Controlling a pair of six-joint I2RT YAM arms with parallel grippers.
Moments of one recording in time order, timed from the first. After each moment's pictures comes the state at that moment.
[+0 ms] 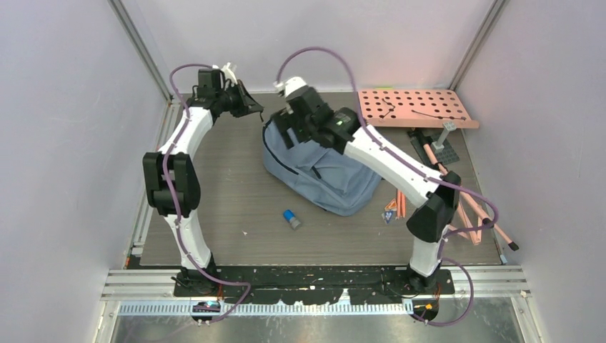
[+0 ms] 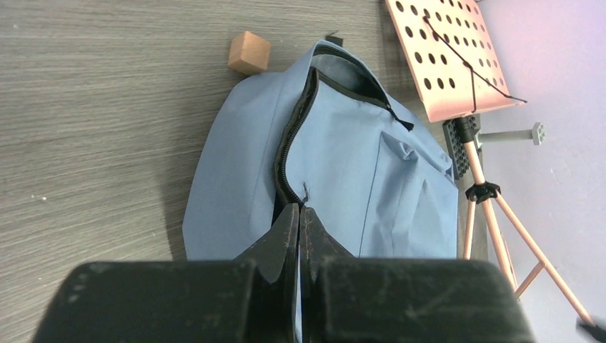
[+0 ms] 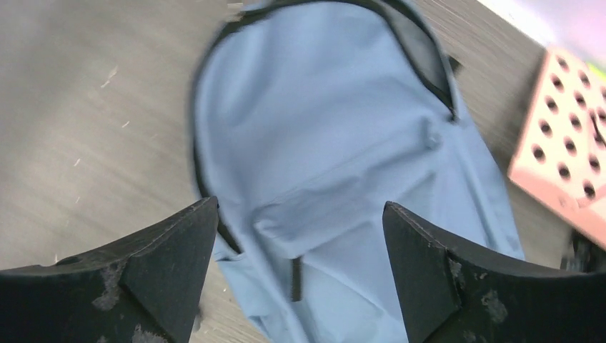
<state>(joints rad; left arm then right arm) -0.07 1.95 1.70 -0.35 0.56 -0.48 0.88 1.85 1.96 -0.76 0.33 0.04</state>
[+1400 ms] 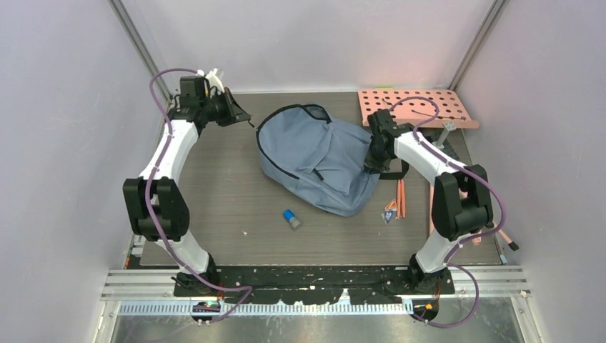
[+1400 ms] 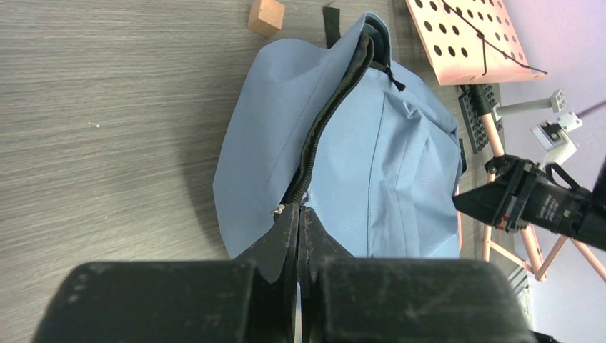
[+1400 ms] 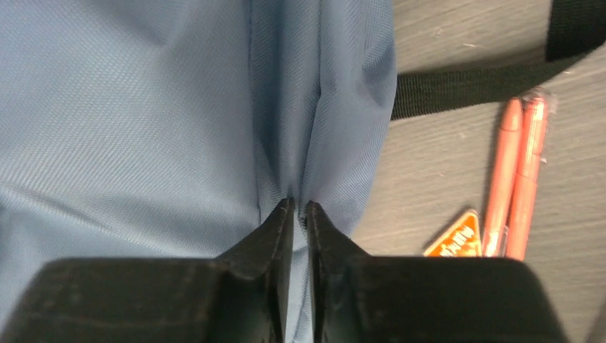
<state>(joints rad) -0.02 1.70 1.51 -0.42 0.55 -0.38 0.30 1.68 1.25 -0.77 0.11 0.66</state>
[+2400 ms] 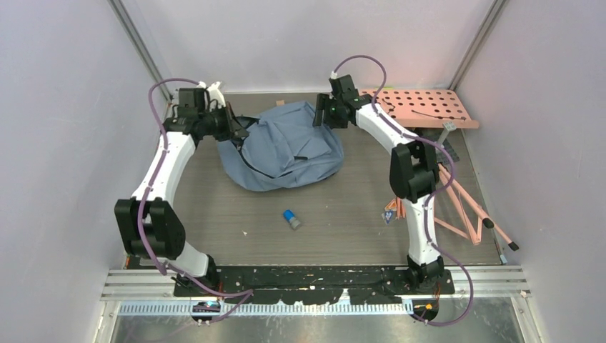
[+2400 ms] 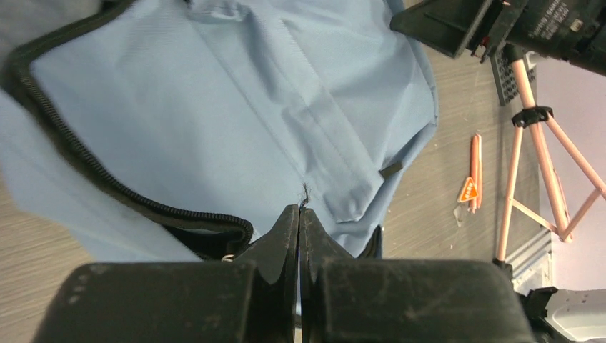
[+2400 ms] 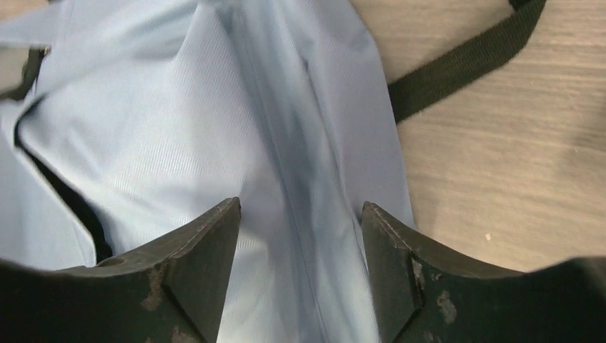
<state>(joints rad) -0.03 1.50 1.37 -0.59 0.51 -0.27 0.41 2.27 2.02 -0.55 -0.08 0.44</state>
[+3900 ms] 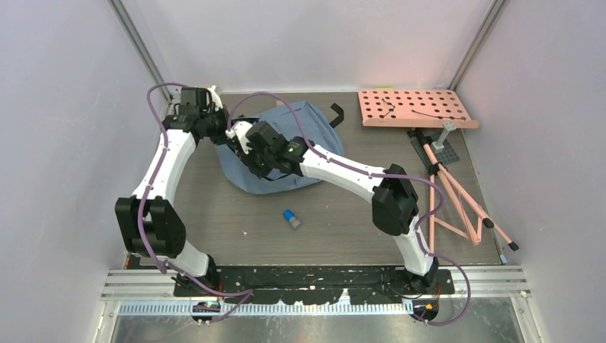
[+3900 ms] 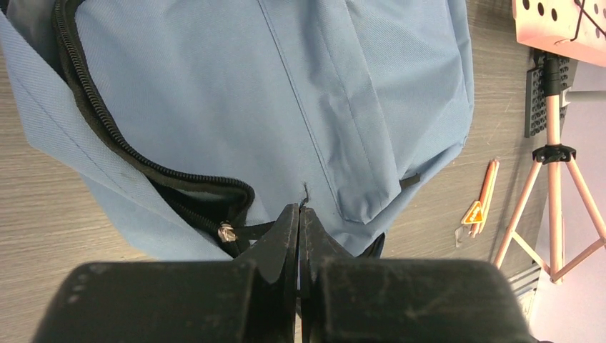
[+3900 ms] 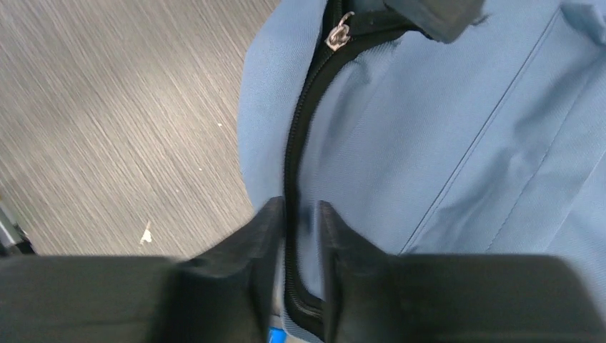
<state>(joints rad) -0.06 1.55 1.43 -0.70 0.36 -0.39 0.99 2.10 1.92 -0.51 0.00 -0.01</state>
